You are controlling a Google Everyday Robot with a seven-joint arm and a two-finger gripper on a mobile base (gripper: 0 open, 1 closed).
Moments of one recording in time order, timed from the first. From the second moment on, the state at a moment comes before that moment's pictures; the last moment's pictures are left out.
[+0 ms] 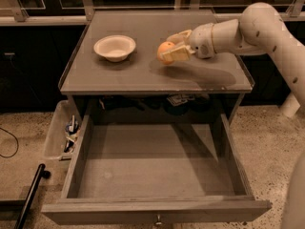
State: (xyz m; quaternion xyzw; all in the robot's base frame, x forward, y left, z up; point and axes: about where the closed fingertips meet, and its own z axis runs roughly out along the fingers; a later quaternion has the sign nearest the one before) arm 0.730 -0.085 0.896 -0.50 0.67 0.25 0.50
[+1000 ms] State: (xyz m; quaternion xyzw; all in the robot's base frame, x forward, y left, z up) arm 0.597 -0.125 0.885 -0.50 0.65 0.21 0.53
